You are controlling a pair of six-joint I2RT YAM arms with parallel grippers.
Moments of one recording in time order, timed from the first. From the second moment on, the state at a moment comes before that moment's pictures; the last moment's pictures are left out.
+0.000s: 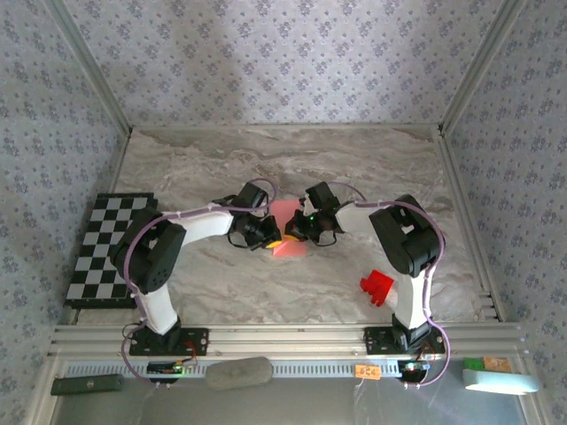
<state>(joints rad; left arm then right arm) -0.63 1.78 1.02 -0.34 0.46 -0.95 0.55 1.94 1.01 -0.05 -0.58 0.86</state>
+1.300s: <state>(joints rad) -0.65 1.78 0.94 -0.32 0.45 -0.68 0.54 1.95 1.02 -0.06 -0.60 0.87</state>
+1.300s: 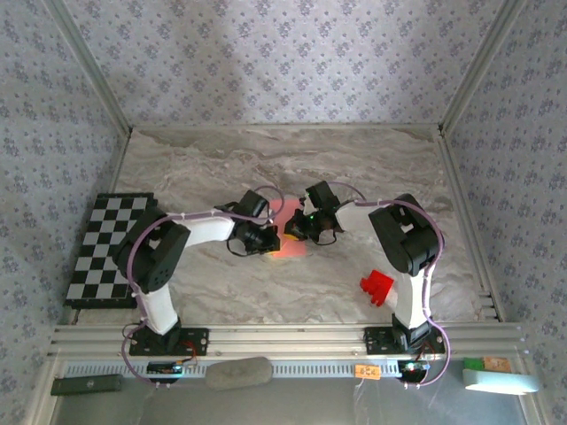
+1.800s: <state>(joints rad) -0.65 1.63 0.93 -0.42 0.40 -0.67 0.54 1.96 1.03 -0.06 -0.60 0.87</state>
